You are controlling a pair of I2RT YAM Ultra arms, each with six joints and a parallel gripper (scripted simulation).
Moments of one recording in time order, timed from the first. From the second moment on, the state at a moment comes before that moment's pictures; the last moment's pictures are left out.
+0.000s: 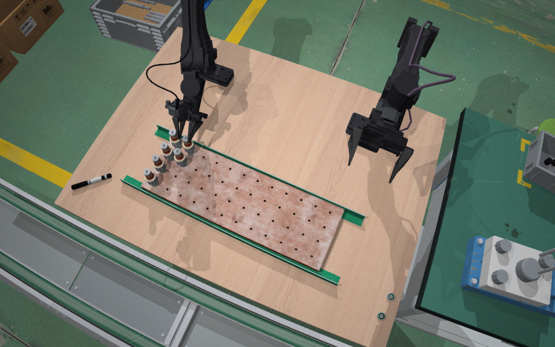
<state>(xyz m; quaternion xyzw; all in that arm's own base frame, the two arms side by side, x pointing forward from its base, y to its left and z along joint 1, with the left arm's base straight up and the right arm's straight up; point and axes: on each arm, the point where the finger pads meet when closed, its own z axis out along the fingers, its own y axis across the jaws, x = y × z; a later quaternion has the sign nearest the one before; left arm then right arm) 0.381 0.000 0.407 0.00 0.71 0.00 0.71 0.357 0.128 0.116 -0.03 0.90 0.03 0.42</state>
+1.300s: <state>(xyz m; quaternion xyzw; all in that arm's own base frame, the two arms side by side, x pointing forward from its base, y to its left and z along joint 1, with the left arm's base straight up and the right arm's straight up) 0.381 0.000 0.407 0.00 0.71 0.00 0.71 0.354 0.126 0.186 -0.03 0.91 0.02 0.41</state>
